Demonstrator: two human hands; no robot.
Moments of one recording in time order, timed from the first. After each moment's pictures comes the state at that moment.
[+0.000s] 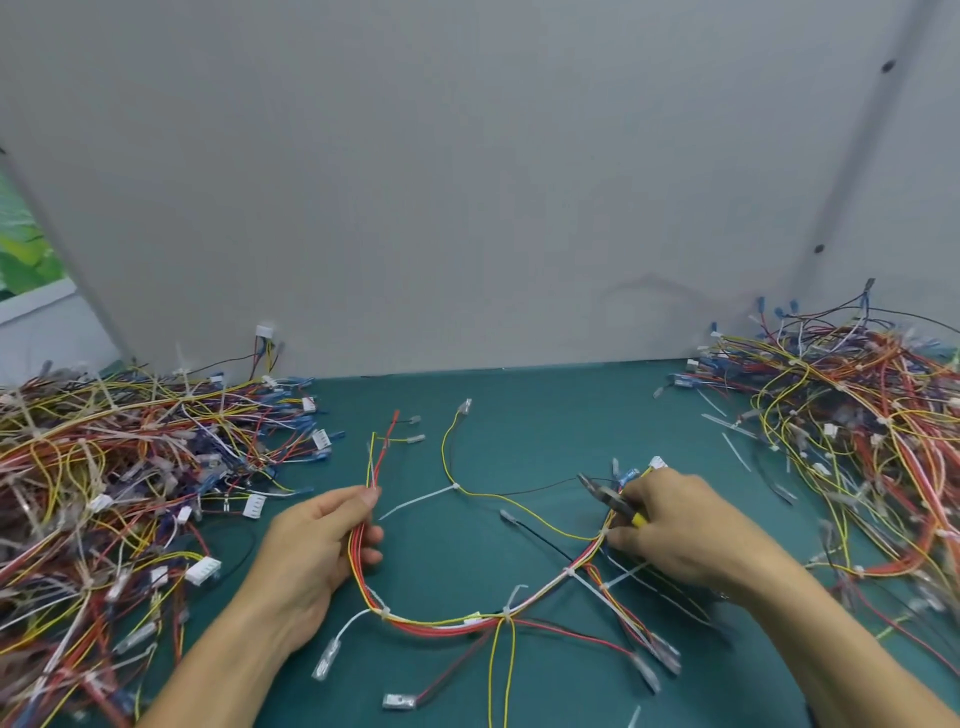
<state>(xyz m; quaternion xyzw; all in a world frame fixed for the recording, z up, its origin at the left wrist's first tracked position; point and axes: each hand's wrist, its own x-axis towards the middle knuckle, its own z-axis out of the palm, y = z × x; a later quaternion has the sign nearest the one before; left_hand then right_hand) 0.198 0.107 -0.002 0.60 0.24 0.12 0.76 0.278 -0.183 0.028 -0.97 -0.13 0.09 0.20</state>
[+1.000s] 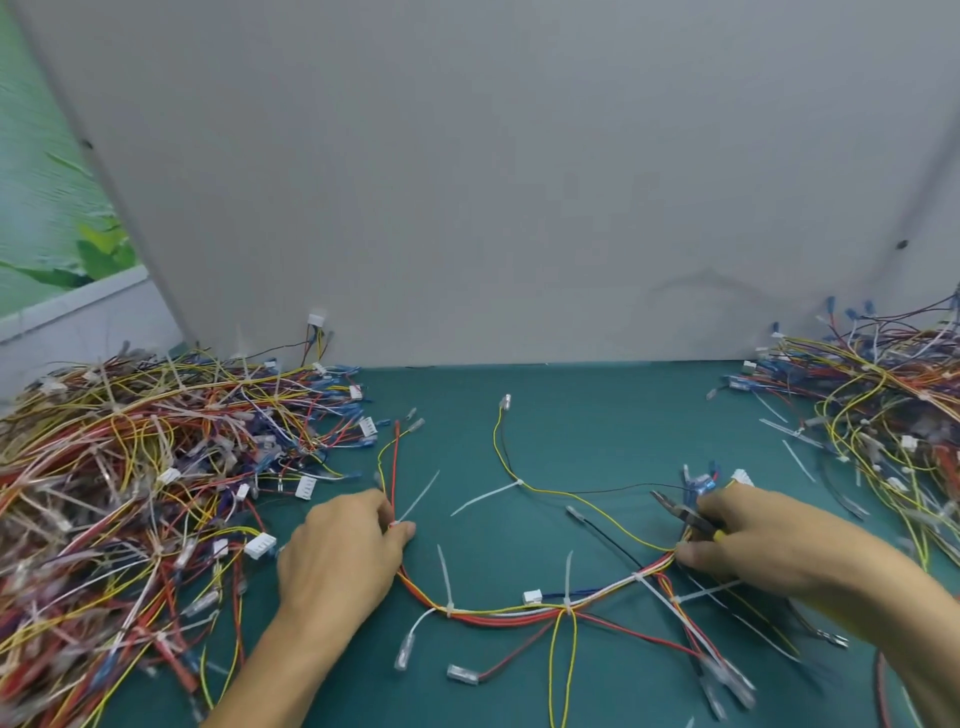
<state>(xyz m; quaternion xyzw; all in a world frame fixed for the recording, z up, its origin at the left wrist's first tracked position) 0.177 0.110 0.006 0.94 0.28 0.13 0.14 0.282 -0.197 0.039 -0.96 -0.14 0.18 0.14</state>
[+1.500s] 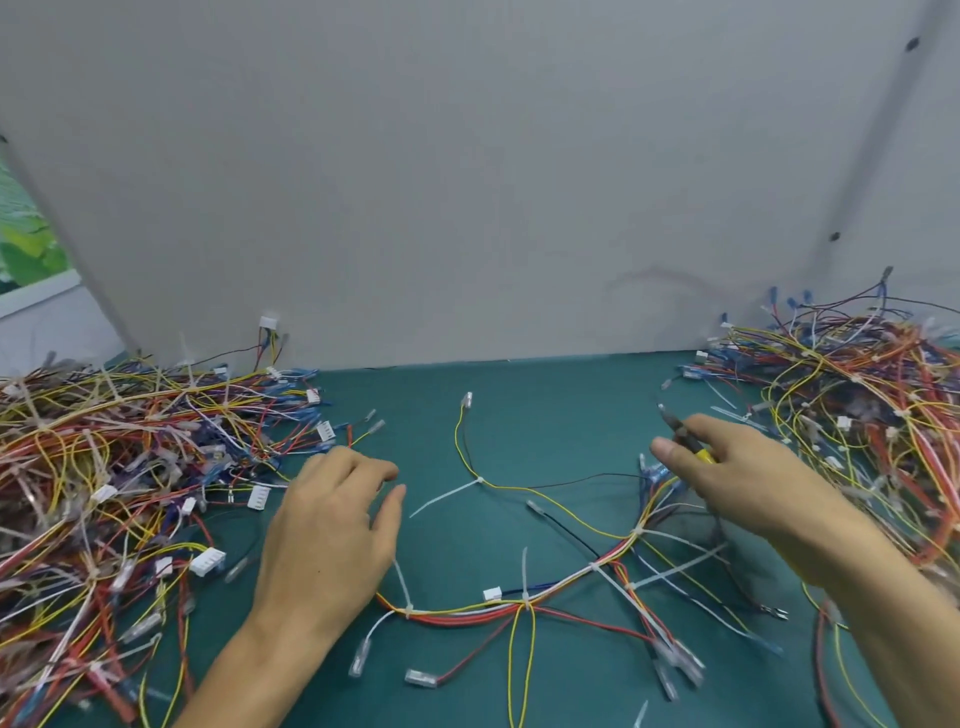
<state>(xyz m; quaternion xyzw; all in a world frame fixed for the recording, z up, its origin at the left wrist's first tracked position) 0.177 0.083 0.025 0.94 0.07 0.30 0.13 0.293 -0.211 0.048 -0.95 -0.08 0.01 0.29</state>
